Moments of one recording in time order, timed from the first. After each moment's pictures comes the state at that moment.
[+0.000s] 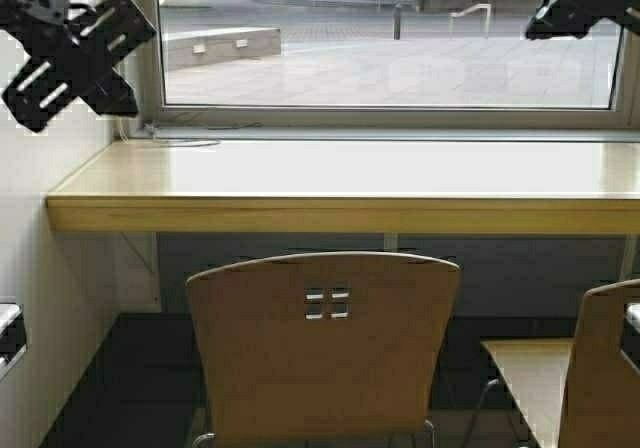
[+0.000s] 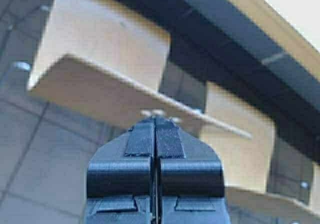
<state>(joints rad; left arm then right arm) -0.31 -0.09 1.01 -0.15 -0.40 -0.70 0.35 -0.44 1.04 0.42 -0.16 0.06</state>
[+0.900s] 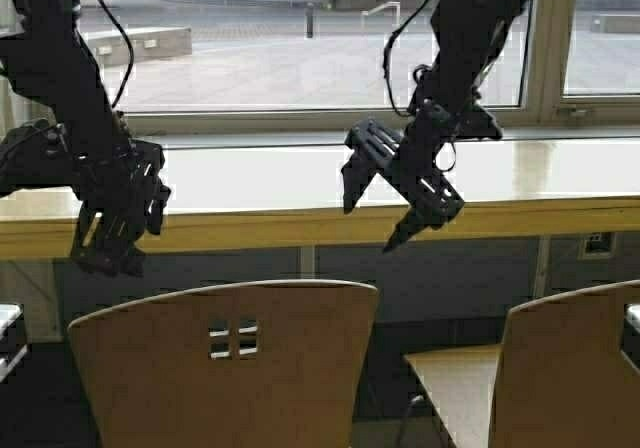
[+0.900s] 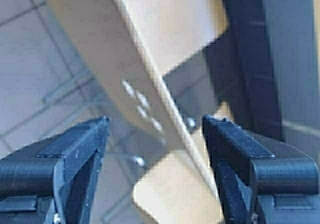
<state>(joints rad) -0.43 0.39 0.88 -0.75 -0.49 -0.97 0.52 0.54 0.42 1.12 0.05 0.11</state>
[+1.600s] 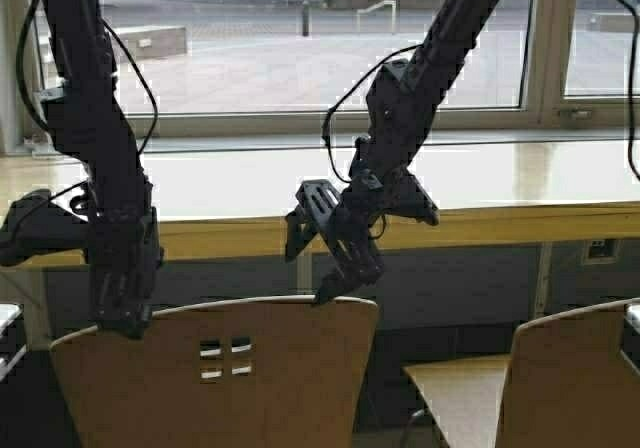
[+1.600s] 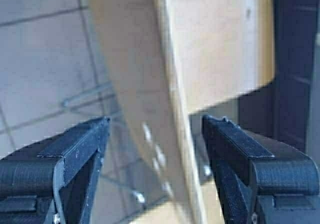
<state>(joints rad) -0.42 0.64 0.73 -0.95 -0.44 -1.00 0.58 0.86 0.10 1.38 0.12 0.11</state>
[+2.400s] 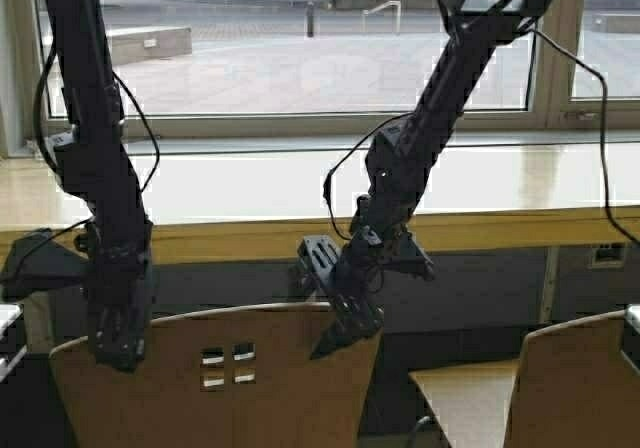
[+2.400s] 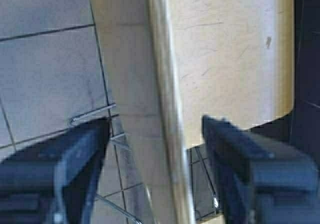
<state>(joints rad) -0.36 0.81 0.61 -0.94 -0.42 -1.00 0.56 1.08 -0.07 1.39 0.21 0.11</state>
